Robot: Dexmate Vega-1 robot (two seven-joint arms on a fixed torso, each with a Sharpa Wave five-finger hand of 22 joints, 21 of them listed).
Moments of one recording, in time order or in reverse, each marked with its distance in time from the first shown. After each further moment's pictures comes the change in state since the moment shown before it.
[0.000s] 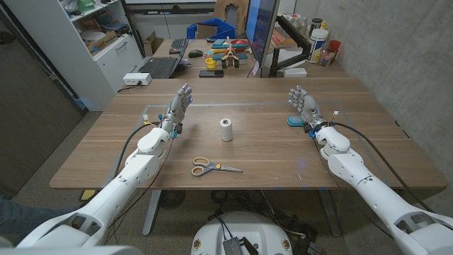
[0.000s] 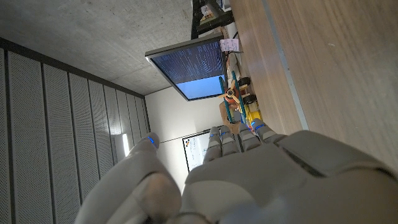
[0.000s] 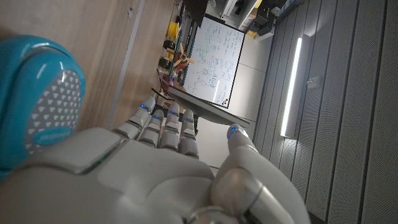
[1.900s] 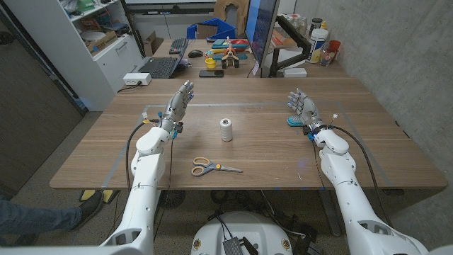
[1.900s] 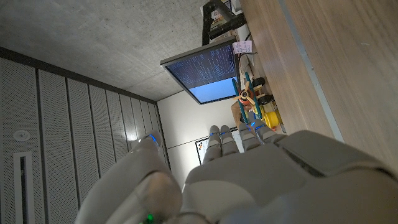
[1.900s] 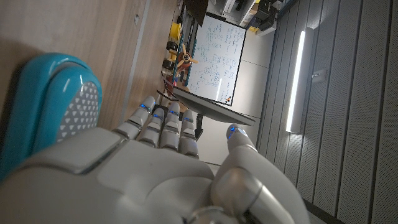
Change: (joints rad) left arm 0.077 -0.452 -0.484 -0.142 0.525 0.106 -0.345; left_hand 0.022 0.015 0.004 -0.013 0.012 0.018 0.000 0.008 0.004 0.005 -0.005 0.007 0.000 0.006 0.002 0.008 -0.003 0.000 0.000 -0.023 0.000; right arm -0.032 0.382 0.432 -0.009 -0.415 -0.123 0.274; right_hand 0.000 0.000 0.000 0.000 0.004 0.011 -0.011 0.000 0.000 0.011 0.000 0.000 0.000 0.011 -0.004 0.000 0.000 0.007 0.007 -0.016 0.005
